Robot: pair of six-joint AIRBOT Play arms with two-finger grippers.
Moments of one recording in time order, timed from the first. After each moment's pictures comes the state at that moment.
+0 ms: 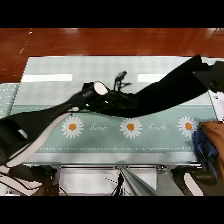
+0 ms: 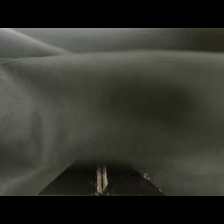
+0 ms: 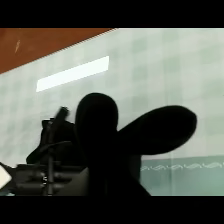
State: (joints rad) left arm -0.72 -1.76 1.31 0.44 -0.74 -1.26; right arm -0.05 -0.64 1.12 -1.10 1.15 1.79
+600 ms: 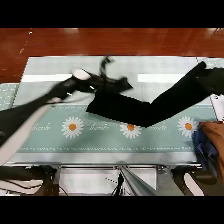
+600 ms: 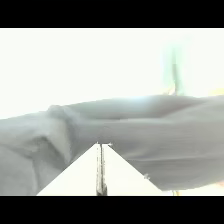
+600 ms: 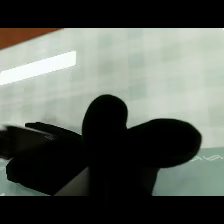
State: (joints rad) left arm -0.47 -1.59 1.31 0.30 -0.82 -1.12; right arm -0.03 -0.70 1.12 -1.21 1.15 1.73
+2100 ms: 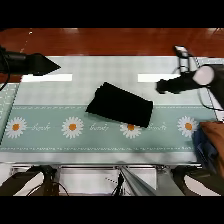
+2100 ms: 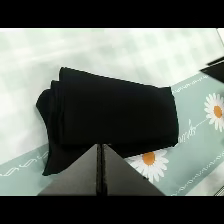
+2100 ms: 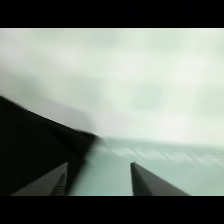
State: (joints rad) left arm 0.05 -1.05 1.31 0.81 -1.28 -1.21; right arm 0.08 -1.17 1.08 -1.44 1.07 1.62
